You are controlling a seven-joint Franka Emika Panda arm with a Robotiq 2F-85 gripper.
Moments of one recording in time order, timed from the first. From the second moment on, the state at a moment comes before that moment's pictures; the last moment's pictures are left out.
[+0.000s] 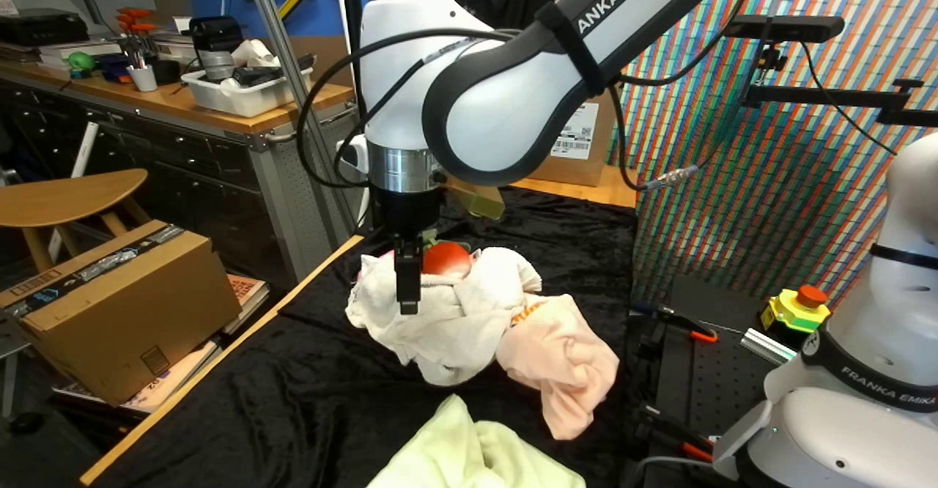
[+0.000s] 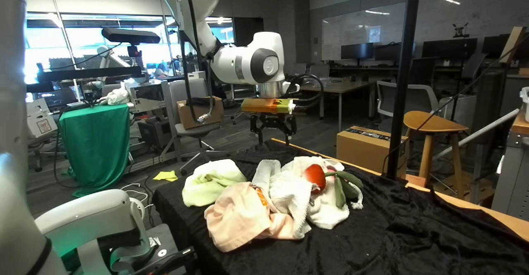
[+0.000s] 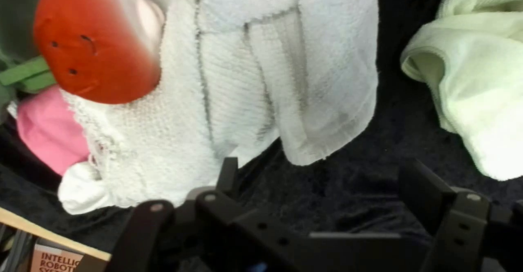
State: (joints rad) arm 0.20 0.27 0.20 -2.07 -0.06 2.38 -0.24
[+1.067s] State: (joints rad) arm 0.24 0.34 0.30 -2.26 0.06 2.44 -0.18
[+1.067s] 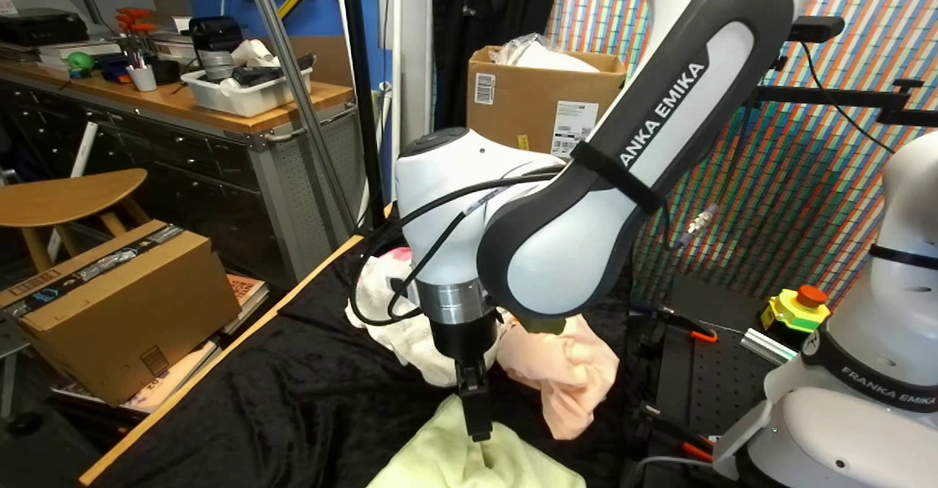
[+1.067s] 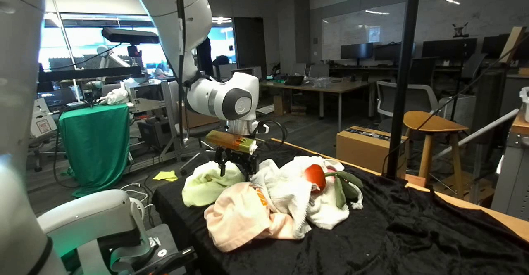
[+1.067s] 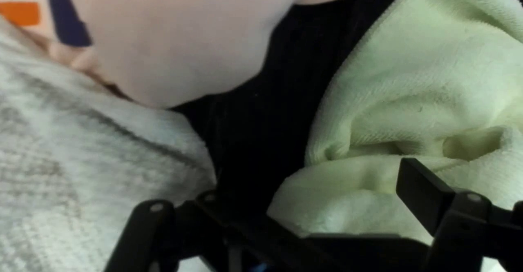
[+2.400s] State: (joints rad) arm 0.26 0.40 0.40 -2.22 0.23 2.43 -0.16
